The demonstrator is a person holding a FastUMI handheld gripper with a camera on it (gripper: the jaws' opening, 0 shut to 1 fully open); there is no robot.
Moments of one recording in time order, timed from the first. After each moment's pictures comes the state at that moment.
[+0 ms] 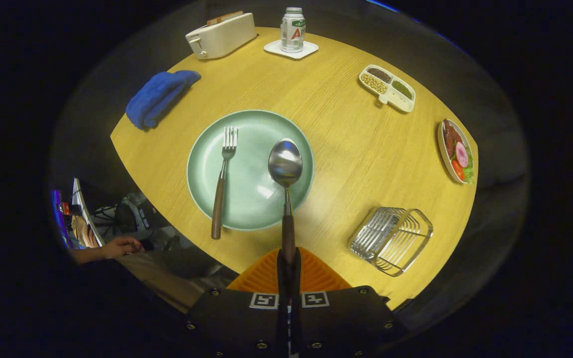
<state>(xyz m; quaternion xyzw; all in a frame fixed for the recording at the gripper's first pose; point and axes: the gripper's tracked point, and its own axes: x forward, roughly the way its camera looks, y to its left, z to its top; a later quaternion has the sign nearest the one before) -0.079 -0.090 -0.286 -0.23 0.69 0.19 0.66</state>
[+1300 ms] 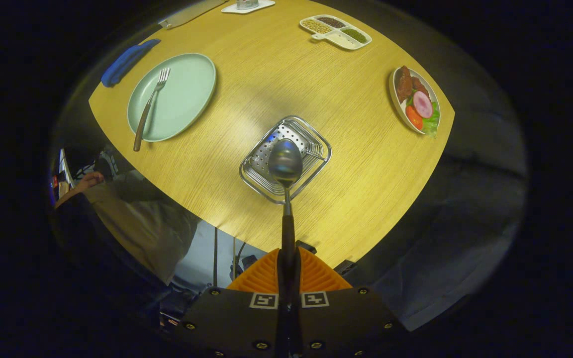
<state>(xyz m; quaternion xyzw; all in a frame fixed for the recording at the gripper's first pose) -0.074 -0.255 -0.237 -0.31 0.78 0.12 0.52</state>
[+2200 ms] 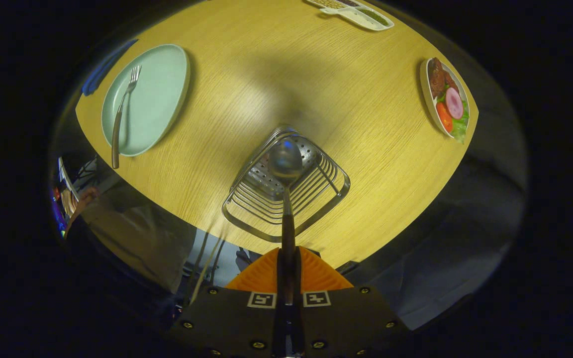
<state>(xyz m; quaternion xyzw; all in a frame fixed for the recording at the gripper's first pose) -0.047 -0.249 -0.286 -0.31 0.83 0.10 0.46</state>
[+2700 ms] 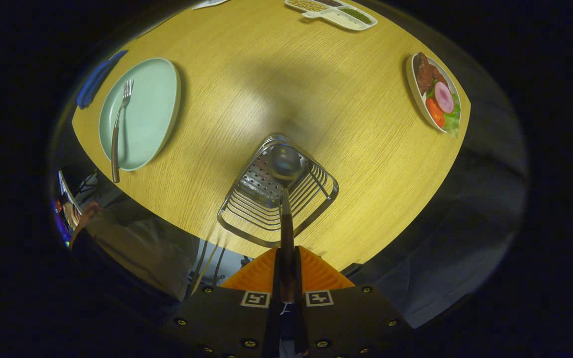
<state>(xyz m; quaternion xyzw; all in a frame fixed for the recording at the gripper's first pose) -0.041 -0.244 -0.281 -0.27 0.82 0.09 0.50</state>
